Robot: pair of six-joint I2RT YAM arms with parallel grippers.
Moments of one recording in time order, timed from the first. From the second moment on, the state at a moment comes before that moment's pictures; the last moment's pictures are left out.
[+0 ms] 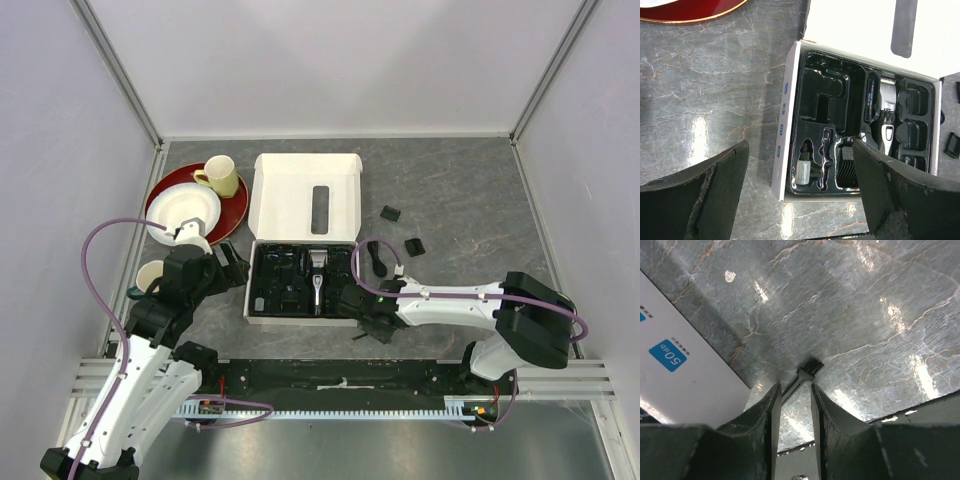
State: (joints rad) left arm -0.33 0.57 0.67 -0.71 -0.15 -0.53; right arm 1.16 1.51 0.82 -0.82 0.33 1.78
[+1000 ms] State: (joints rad) left arm -0.33 0.57 0.67 -0.71 -0.15 -0.53; right arm 1.09 1.57 0.86 -0.78 0.31 1.49
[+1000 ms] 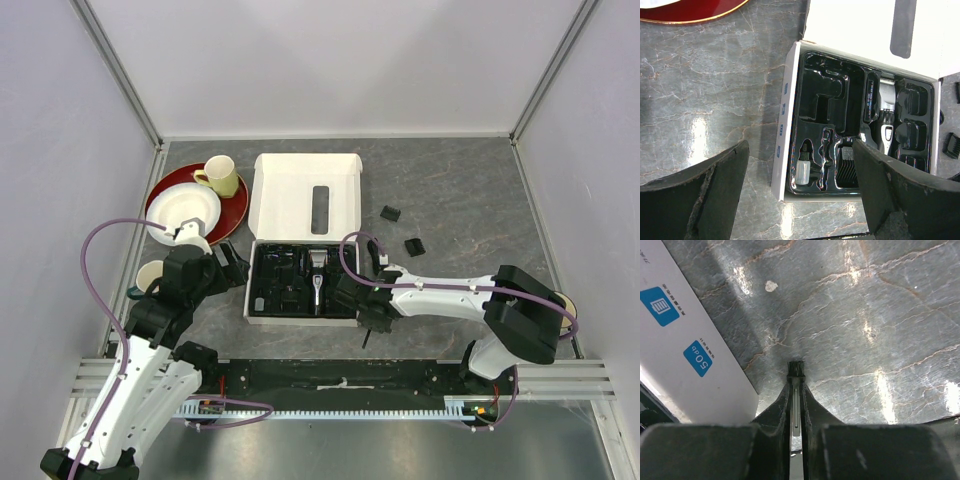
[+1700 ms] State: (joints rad) left arm -0.33 0.57 0.67 -0.71 -0.15 -0.53; right arm 1.09 1.55 0.85 -0.75 0.31 1.35
